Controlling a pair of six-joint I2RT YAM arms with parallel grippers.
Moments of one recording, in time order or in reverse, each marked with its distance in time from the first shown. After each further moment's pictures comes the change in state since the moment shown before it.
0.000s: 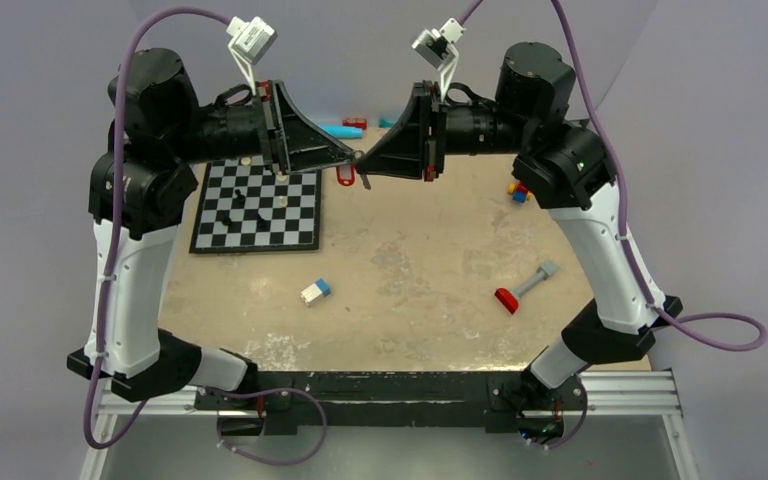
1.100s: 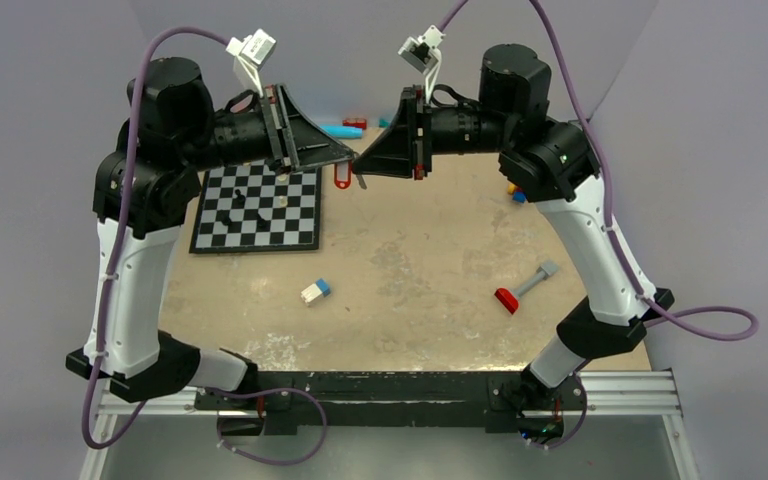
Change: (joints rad) left arm -0.006 0.000 -0.015 -0.143 -0.203 -0.074; right arm -0.001 0.033 -0.013 -0.047 0.035 -0.039
